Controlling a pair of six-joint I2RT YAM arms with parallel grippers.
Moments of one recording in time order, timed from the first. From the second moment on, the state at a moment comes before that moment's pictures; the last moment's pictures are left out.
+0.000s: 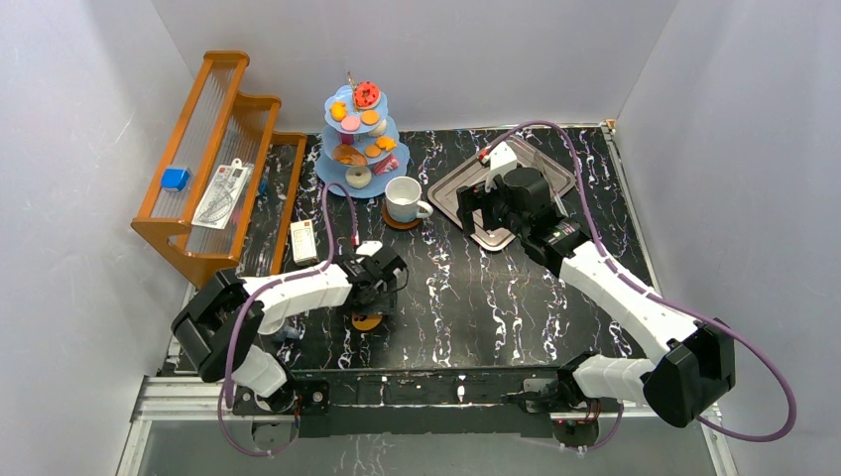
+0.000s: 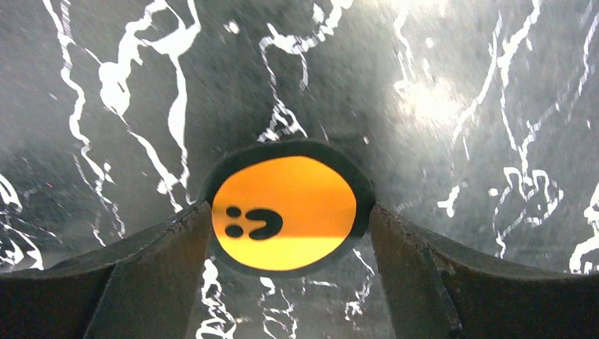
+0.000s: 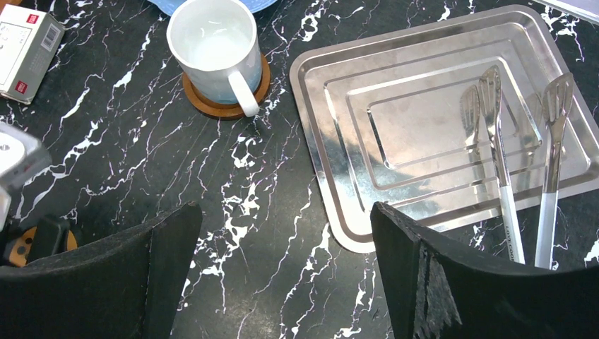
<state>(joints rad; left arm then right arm) -0.88 1.50 0.82 -0.67 -0.33 -0.82 0.61 1.21 1.03 -0.26 0.08 0.05</state>
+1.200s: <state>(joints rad) -0.81 1.46 0.81 -0.78 -0.13 -0.75 0.61 1.18 1.03 -0.27 0.07 0.05</state>
